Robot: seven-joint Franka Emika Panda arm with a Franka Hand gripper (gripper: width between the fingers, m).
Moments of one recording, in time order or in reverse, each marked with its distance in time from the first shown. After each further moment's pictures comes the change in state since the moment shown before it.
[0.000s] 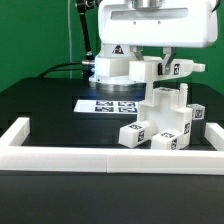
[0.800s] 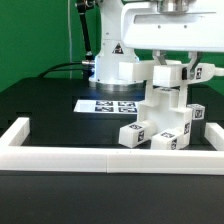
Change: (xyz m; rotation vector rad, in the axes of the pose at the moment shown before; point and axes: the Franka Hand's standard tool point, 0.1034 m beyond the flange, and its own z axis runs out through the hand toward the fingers) arm -0.016 -0.036 0.008 -0.002 0.004 0.007
